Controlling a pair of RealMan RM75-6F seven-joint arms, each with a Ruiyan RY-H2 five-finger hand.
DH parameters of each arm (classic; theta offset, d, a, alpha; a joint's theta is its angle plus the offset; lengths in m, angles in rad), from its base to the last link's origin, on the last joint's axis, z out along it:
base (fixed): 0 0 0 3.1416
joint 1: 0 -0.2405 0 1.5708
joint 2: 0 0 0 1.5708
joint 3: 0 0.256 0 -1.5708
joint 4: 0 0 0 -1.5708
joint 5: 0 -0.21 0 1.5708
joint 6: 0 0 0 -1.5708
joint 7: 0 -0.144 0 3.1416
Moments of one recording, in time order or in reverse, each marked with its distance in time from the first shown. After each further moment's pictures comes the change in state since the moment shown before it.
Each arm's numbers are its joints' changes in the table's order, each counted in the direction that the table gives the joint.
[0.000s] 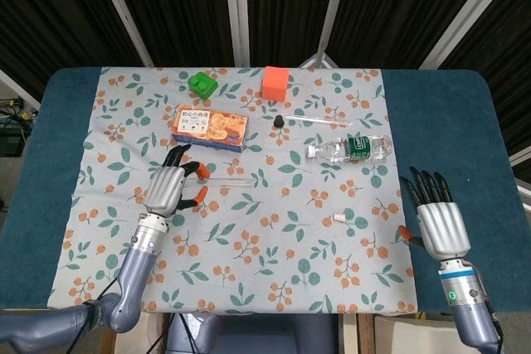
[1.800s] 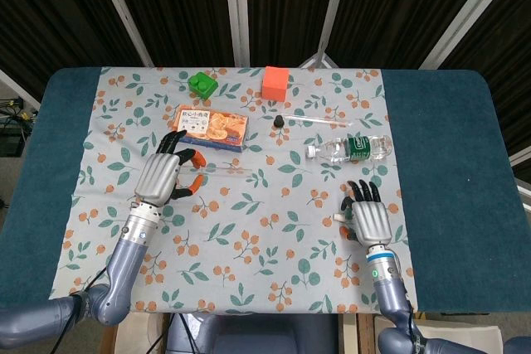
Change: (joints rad) left arm 0.038 0.113 -0.018 -0.090 0.031 -0.008 -0.032; right arm -0.156 -0.470 0.038 0.276 -0.290 -0.127 0.164
